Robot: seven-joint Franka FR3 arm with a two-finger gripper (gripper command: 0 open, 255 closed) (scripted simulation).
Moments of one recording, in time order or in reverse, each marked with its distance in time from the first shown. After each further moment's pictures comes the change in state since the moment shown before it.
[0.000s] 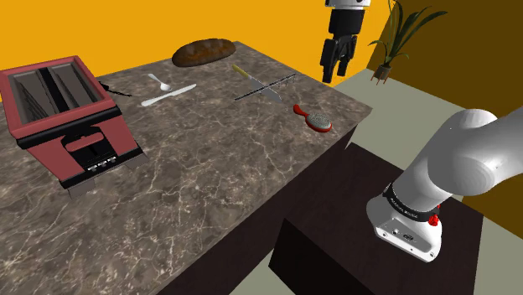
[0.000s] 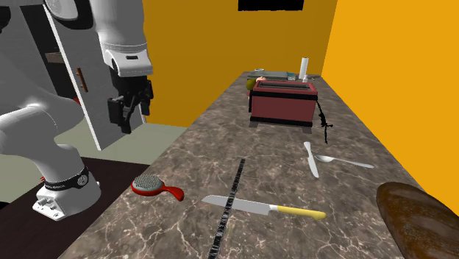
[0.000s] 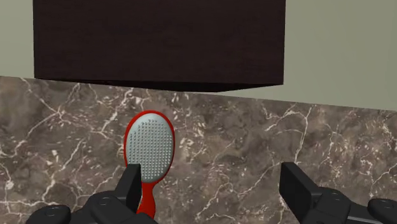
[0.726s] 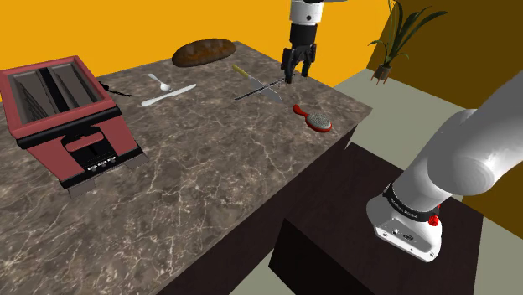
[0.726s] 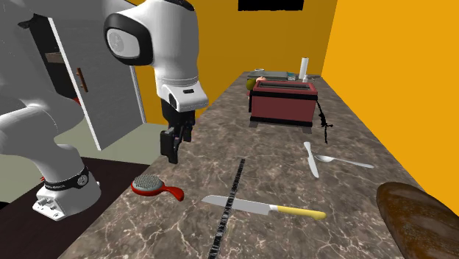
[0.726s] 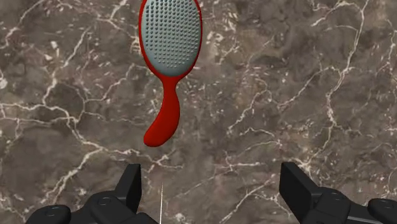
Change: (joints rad) arm -0.005 0.388 -0.012 0.188 -0.005 0.254 -0.010
